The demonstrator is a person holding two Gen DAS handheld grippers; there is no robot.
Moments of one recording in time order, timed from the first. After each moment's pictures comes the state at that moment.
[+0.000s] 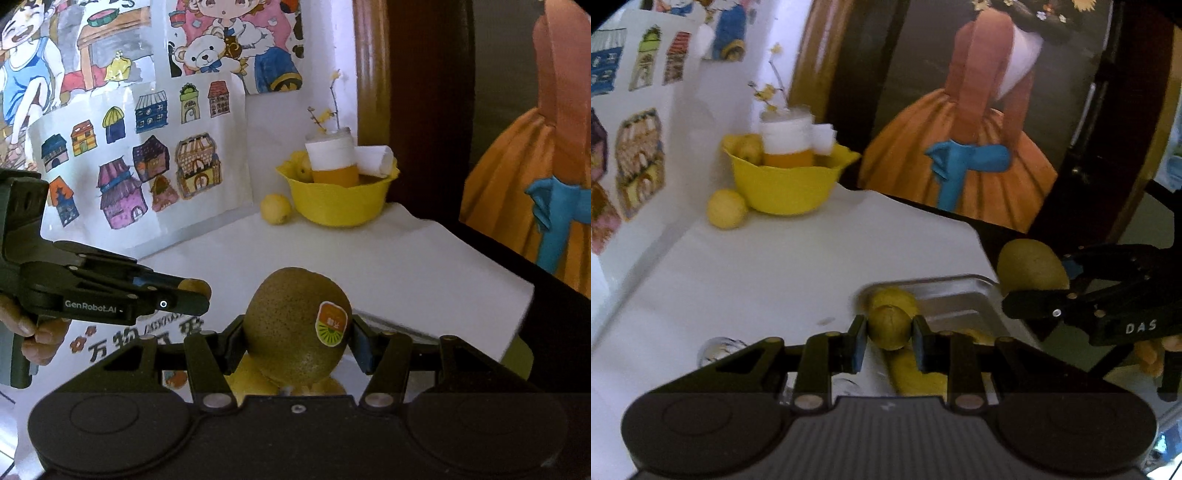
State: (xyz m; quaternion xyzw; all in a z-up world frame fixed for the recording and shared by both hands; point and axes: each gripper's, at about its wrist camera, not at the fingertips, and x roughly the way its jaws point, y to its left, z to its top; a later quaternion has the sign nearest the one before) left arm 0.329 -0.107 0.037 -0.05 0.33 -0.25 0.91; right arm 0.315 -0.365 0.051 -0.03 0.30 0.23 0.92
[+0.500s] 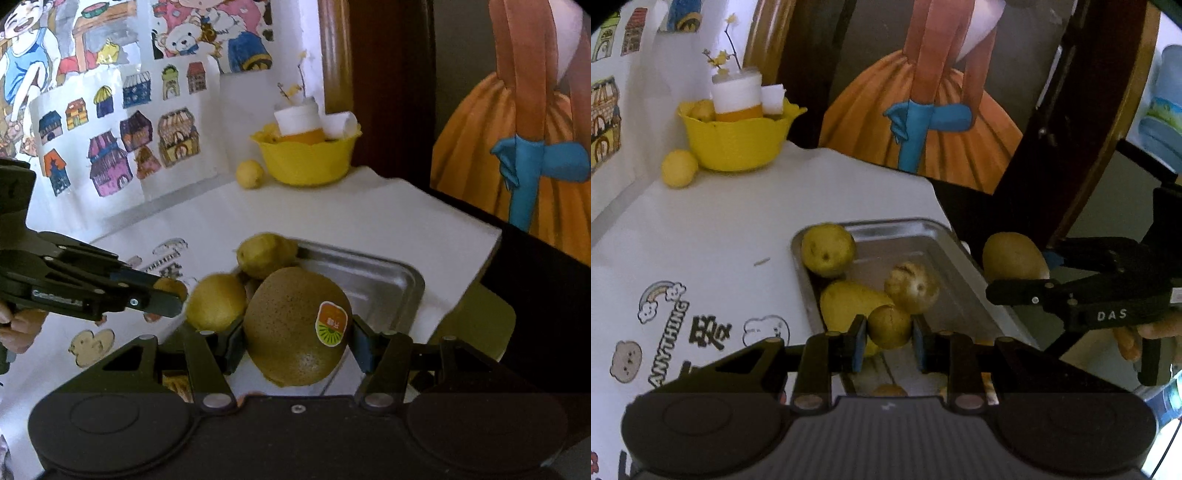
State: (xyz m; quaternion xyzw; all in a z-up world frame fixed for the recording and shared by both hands) left arm 0.288 -0.141 0.007 -0.03 0.36 -0.29 0.88; right arm 0.270 -0.413 0.005 -0.02 0.32 0.21 0.93
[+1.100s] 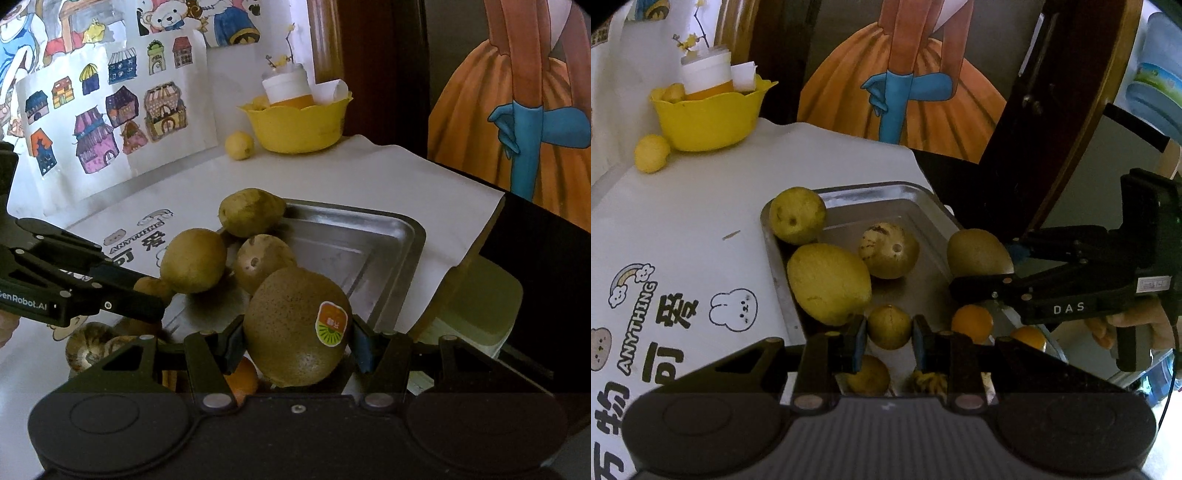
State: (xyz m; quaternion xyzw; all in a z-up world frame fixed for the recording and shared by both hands) left arm 0.281 -0.160 -0.012 0.00 0.39 -0.31 0.87; right arm 0.276 -0.419 -0.036 -0.01 0.34 0.20 0.92
